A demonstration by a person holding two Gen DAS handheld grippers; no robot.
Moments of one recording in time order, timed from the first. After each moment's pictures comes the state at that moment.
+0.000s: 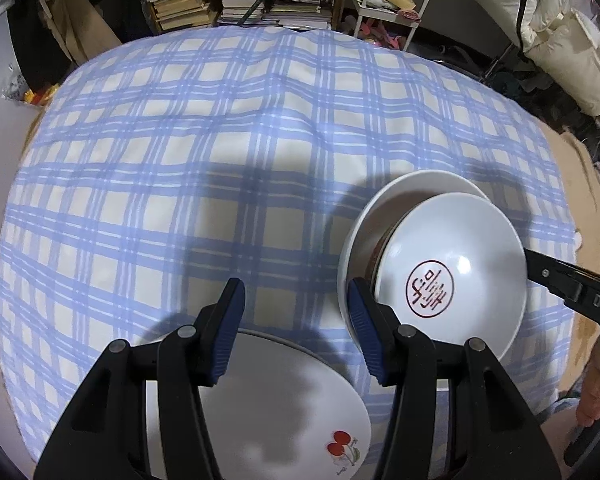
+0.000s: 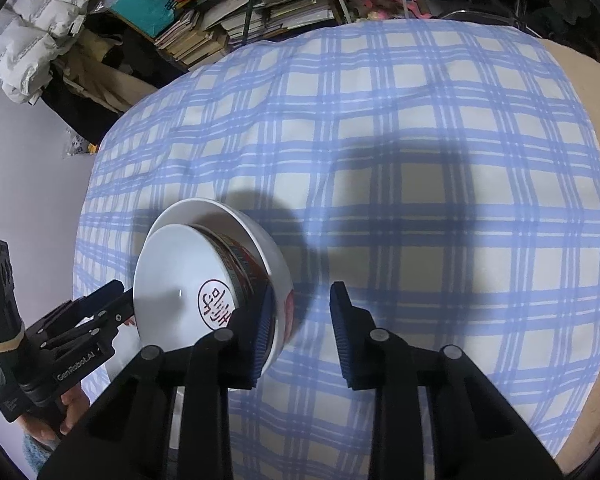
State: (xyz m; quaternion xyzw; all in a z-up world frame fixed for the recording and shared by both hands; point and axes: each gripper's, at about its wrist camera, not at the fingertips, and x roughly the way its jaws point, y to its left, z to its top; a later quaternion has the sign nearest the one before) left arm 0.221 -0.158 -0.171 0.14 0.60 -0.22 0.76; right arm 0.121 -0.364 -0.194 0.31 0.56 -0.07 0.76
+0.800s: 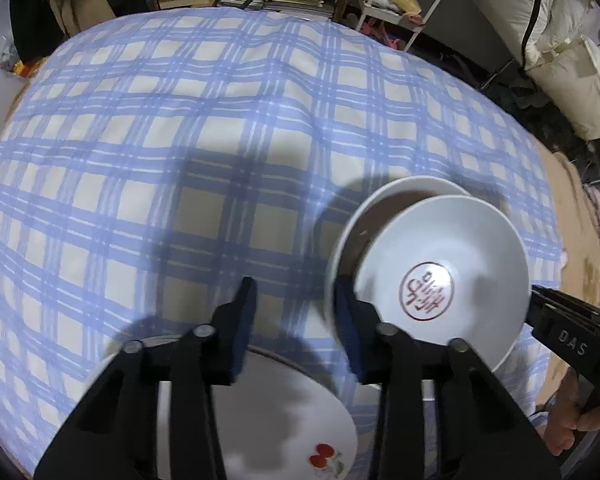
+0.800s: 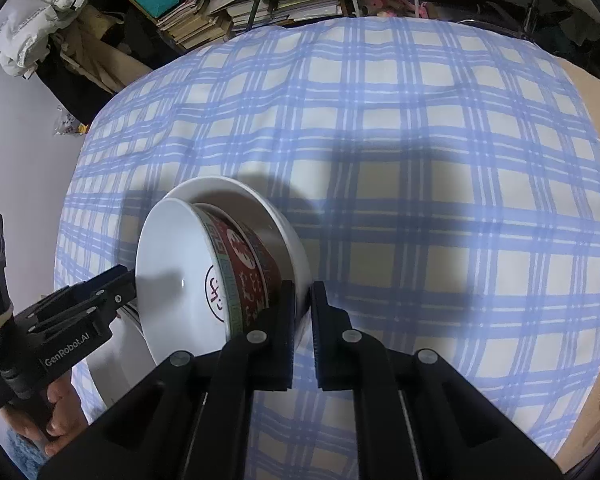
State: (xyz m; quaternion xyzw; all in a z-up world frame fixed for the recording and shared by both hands) left arm 0.236 -0.155 -0.189 0.07 0.62 -0.23 0.74; right arm 0.138 -0.339 -0.204 0.27 0.58 -0.07 0.76
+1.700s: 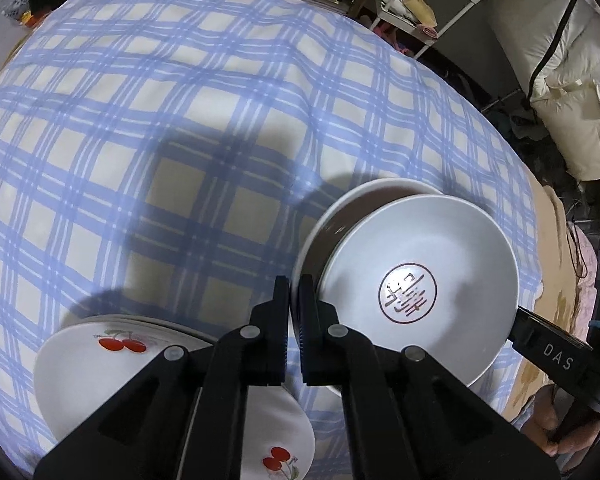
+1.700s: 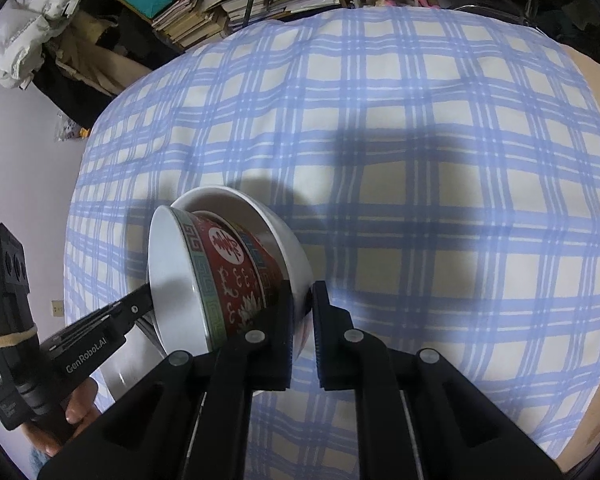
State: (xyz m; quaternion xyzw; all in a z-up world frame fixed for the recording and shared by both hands) left arm 0.236 -0.152 -0.201 0.00 0.65 -0.22 0.73; right arm 0.144 -0.343 -0.205 0.30 0.59 -0.07 0.75
